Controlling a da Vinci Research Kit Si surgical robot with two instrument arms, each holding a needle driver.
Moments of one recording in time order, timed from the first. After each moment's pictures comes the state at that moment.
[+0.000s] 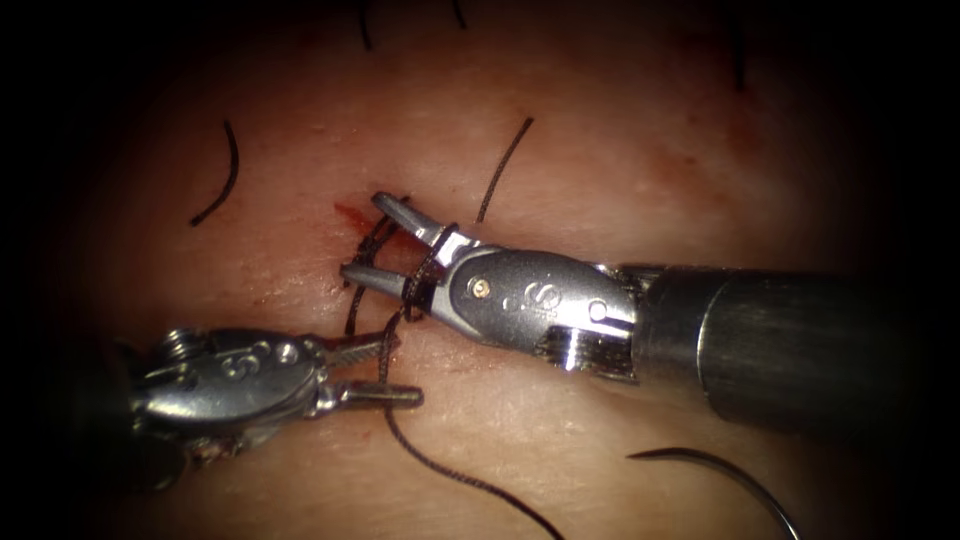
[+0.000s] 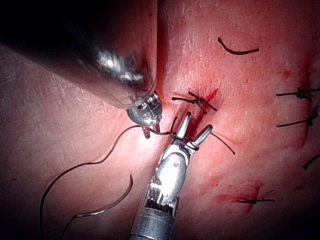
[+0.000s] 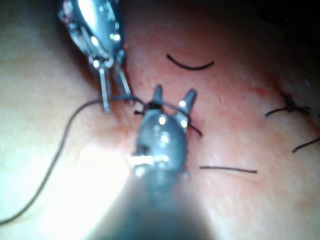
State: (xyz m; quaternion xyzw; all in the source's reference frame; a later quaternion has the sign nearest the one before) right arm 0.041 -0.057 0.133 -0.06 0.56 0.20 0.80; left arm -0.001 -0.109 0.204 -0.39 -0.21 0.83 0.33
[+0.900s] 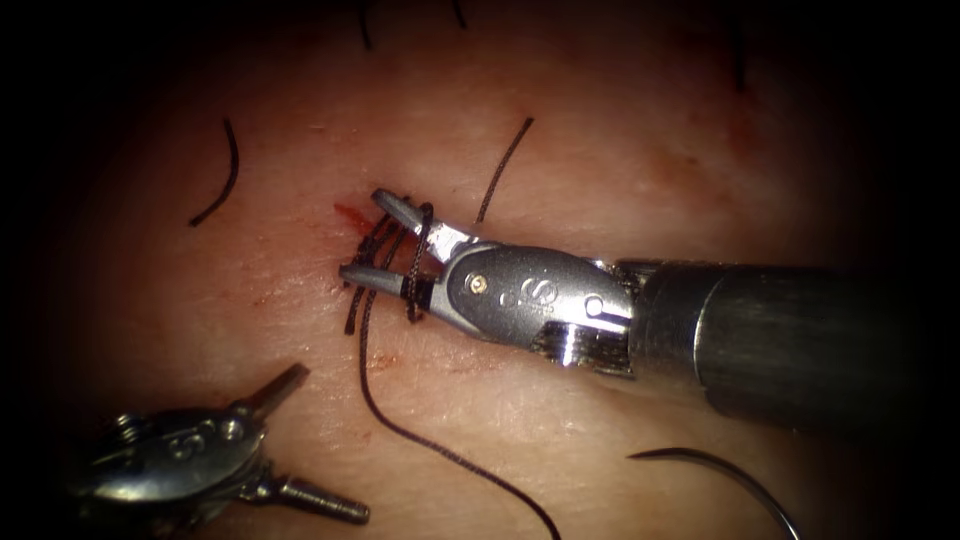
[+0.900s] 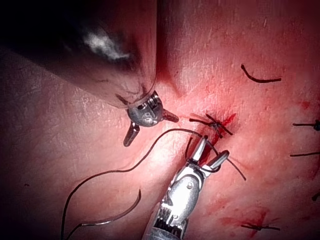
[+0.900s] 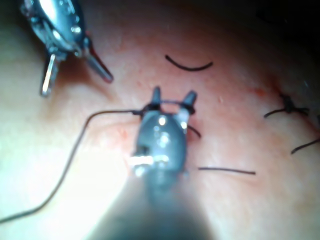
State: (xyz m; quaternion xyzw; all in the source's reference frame) right arm 0.042 -0.057 0.133 -0.05 0.55 0.19 0.81; left arm 0.002 -0.112 0.204 -0.43 -0.22 0.75 0.45
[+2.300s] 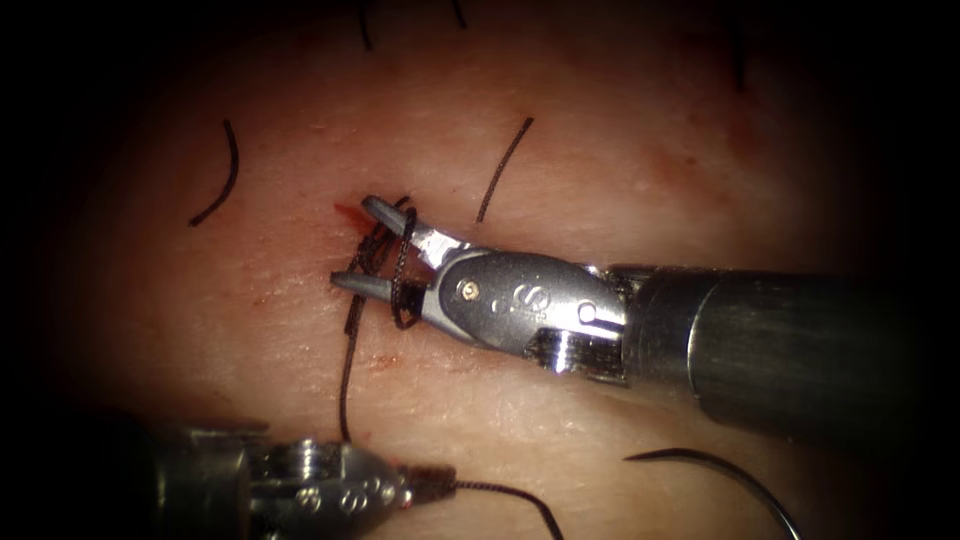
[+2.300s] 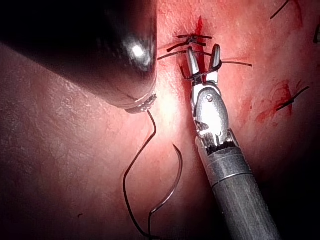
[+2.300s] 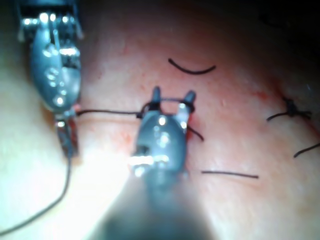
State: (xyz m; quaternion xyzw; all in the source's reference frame) right arm 0.042 -0.057 0.132 -0.04 0.56 0.19 0.81; left arm -0.005 -0.114 0.205 -0.26 -0.10 0.96 0.01
